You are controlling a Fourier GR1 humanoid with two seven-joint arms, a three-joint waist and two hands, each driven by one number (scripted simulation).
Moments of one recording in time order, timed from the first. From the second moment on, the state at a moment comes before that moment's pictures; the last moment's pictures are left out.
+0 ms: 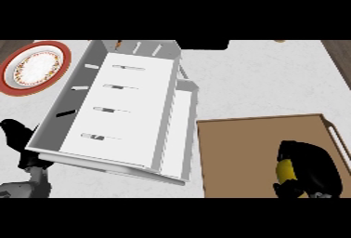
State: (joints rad) left arm -0.07 0.31 -0.01 -1.57 0.20 0.00 0.21; right arm 0.07 -0.44 0.29 -1.76 0.98 0.20 0.61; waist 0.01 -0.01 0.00
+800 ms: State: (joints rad) left arm -0.02 0.30 0.01 -1.60 0.19 0.00 0.21; right arm 0.08 -0.49 0.09 -2.17 0.56 0.00 0.16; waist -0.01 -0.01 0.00
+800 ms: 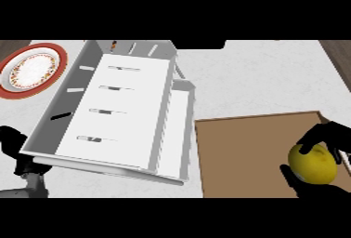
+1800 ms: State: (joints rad) left arm -0.08 0.27 0.03 -1.56 0.17 -0.03 0.22; right arm -0.63 -0.12 0.49 -2.13 0.68 0.22 0.89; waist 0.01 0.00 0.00
